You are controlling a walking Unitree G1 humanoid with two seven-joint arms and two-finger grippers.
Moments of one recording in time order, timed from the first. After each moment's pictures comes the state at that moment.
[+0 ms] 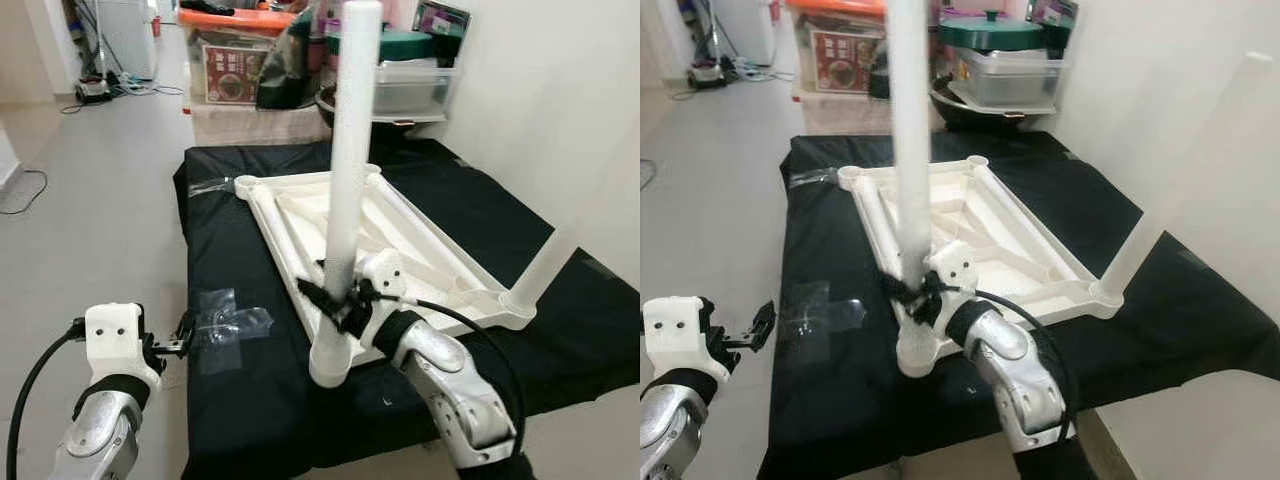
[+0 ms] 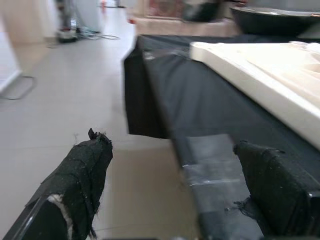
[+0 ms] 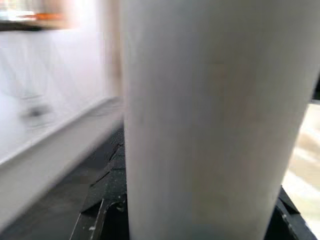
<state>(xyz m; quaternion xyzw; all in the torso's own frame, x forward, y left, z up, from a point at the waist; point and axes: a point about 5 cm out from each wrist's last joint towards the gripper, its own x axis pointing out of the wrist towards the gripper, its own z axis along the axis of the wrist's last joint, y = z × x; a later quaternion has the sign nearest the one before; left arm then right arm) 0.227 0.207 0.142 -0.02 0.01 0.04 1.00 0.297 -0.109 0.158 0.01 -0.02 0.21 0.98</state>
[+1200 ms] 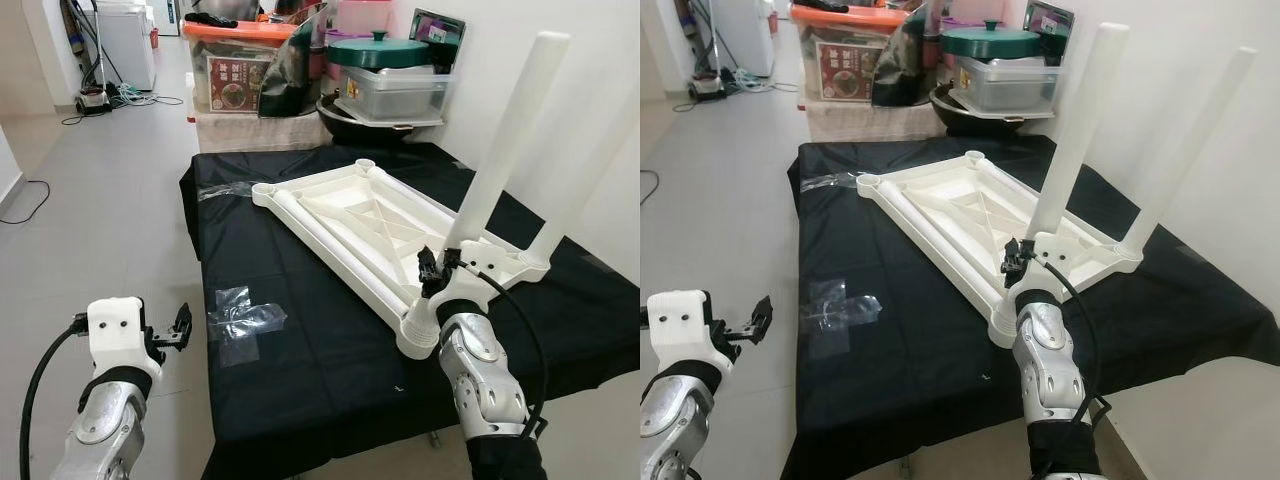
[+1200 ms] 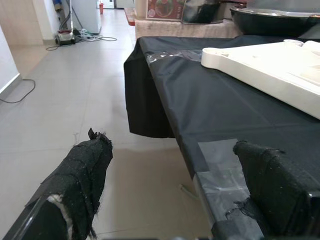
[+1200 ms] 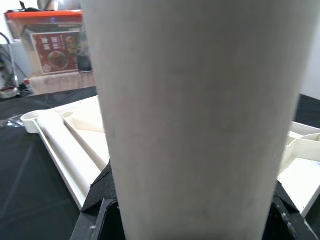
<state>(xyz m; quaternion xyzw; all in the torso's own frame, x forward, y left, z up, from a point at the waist) 0.234 0.214 0.141 -0.01 0.02 0.06 1.00 0.318 -0.167 0.141 0.08 -0.01 -0.06 0.99</state>
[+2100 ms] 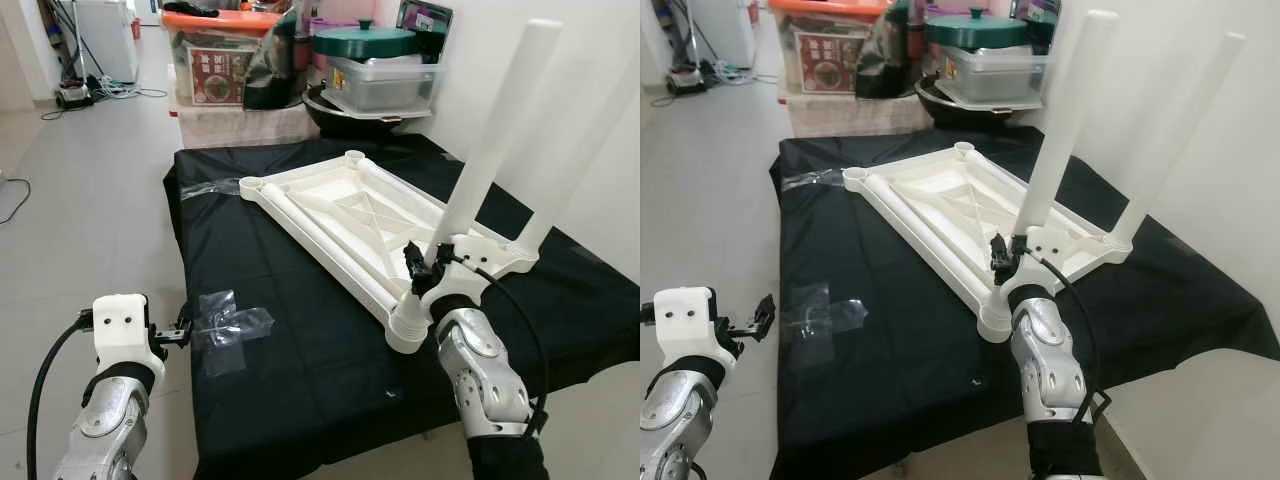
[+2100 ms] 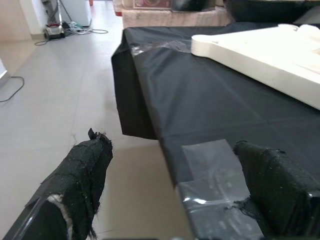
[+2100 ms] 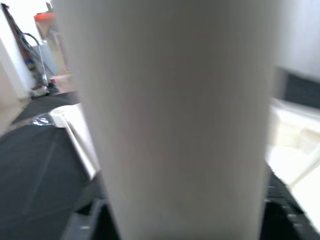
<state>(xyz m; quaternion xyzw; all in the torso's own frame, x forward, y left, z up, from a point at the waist) 0.240 0.212 0.139 0.00 0.02 0.06 1.00 0.315 -0.154 0.149 0.11 -0.01 0.01 0.99</state>
